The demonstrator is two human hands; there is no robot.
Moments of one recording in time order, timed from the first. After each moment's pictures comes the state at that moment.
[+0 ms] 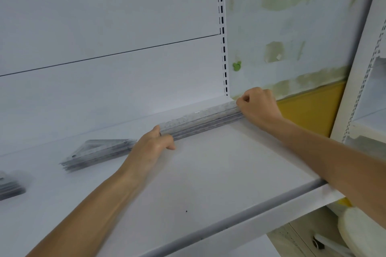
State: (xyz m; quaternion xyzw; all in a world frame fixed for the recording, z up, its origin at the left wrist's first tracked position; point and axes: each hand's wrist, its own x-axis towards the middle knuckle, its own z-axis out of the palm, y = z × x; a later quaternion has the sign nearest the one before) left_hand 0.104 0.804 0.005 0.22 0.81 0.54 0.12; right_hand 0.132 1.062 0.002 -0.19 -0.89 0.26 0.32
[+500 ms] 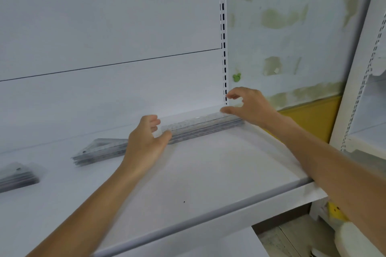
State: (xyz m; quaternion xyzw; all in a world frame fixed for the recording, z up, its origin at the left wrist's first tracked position) left_hand 0.102 0.806 0.004 0.20 0.84 0.50 -0.11; right_hand 0.135 1.070 0.021 -0.03 -0.92 0.27 0.30
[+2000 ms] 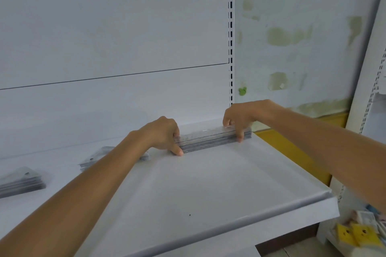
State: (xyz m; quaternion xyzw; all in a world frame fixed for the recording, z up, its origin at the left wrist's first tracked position) left_hand 0.046 0.830 0.049 0.32 0.95 0.03 0.03; right_hand 0.097 1.054 0.067 -0.01 -0.99 -0.09 -0.10
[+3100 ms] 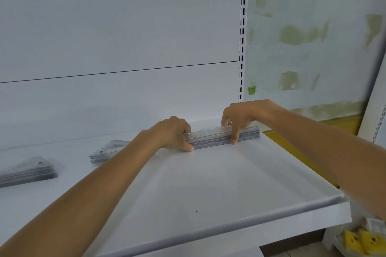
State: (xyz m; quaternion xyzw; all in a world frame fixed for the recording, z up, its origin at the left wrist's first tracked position) left_hand 0.056 0.829 0.041 0.33 0.94 0.04 0.01; right_hand 0.084 1.036 0.065 0.02 -0.99 -0.07 -0.10
